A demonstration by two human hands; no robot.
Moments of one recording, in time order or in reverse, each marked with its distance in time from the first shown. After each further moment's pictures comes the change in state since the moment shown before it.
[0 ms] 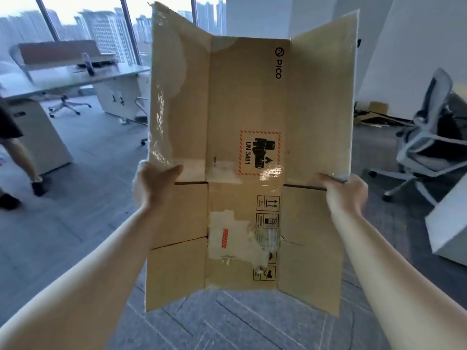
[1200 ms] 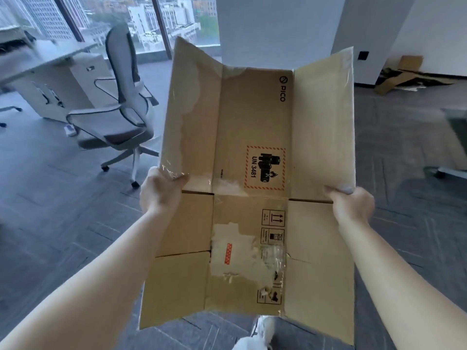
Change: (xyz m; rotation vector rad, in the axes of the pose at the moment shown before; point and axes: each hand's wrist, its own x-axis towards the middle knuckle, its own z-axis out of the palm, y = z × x) left_hand 0.709 -0.001 0.466 0.222 -0.276 0.011; right_hand 0.518 0.023 0.609 -0.187 0.110 0.240
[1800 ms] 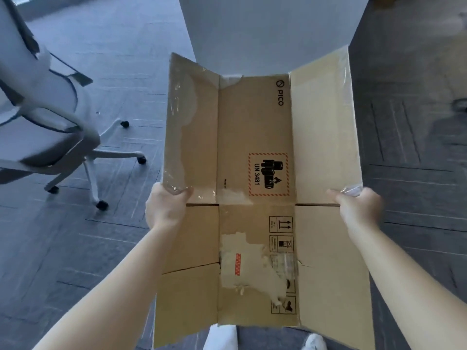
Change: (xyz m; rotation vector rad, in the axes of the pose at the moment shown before) left_hand 0.315 -0.045 0.222 0.147 -0.310 -0.084; right_hand 0.197 0.042 0.273 -0.176 0.136 0.302
